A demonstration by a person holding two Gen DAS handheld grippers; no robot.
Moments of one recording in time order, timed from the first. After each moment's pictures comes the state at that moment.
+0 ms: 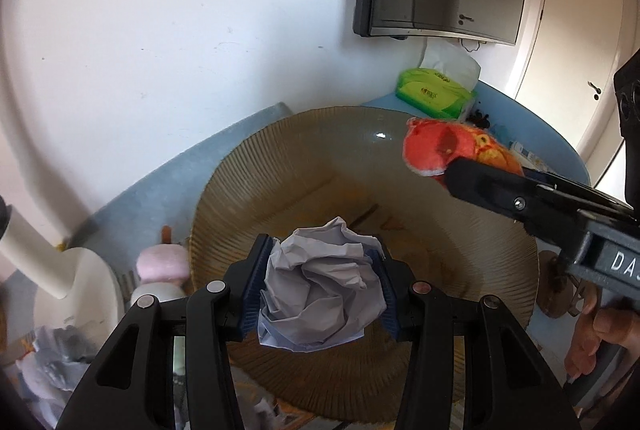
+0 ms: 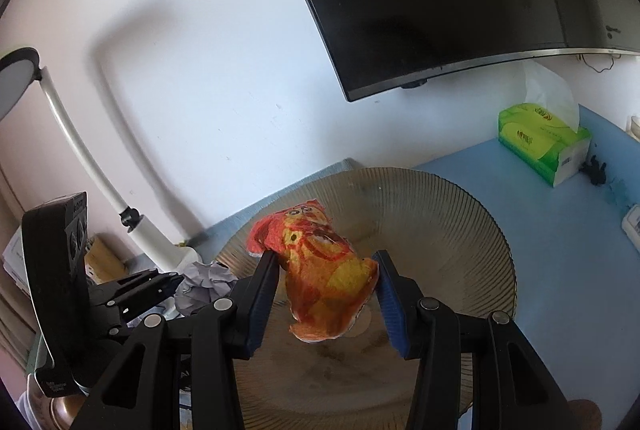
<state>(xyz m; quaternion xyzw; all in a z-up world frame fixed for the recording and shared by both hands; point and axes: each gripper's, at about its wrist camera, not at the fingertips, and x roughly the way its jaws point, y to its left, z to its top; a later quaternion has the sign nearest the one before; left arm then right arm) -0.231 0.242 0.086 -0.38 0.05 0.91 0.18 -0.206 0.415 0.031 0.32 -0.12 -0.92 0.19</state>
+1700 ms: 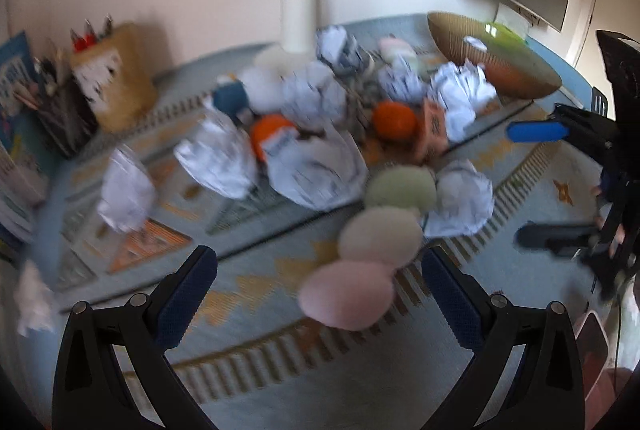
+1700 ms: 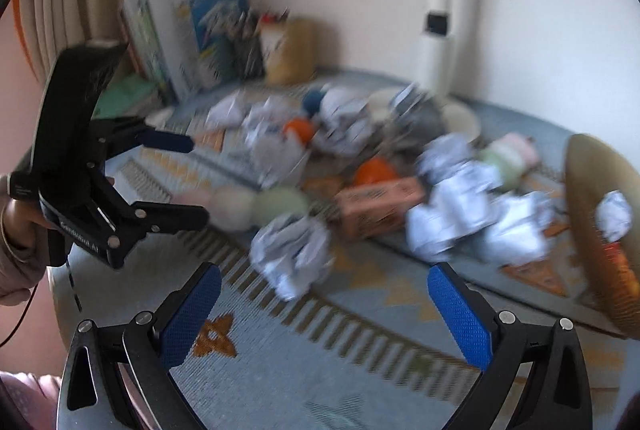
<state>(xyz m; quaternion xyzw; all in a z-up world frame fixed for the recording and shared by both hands) -0.007 -0.030 0.025 -0.44 0.03 0.90 0.08 -0.026 0.164 -0.031 0.36 0.16 -0.81 0.43</state>
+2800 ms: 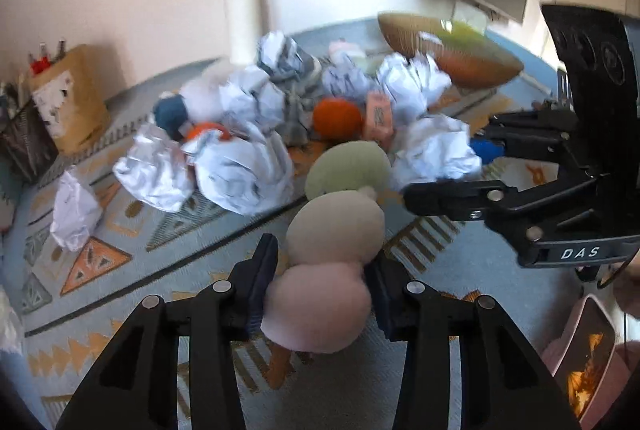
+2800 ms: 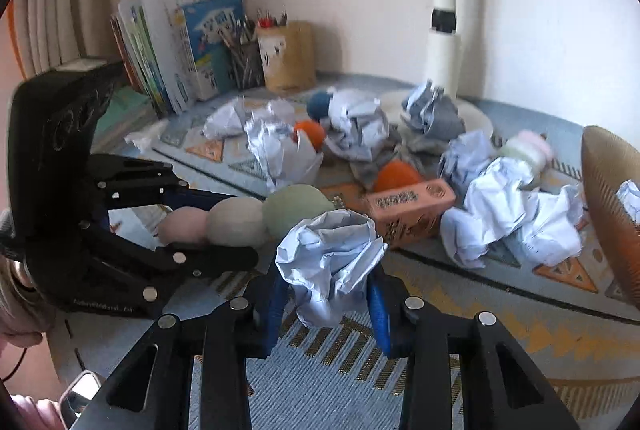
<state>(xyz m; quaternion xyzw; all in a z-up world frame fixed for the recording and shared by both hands) 0.004 -0.009 0.018 -0.39 0.04 0.91 0.14 -0.023 0.153 -0.045 0.33 0.12 -0.84 0.42</state>
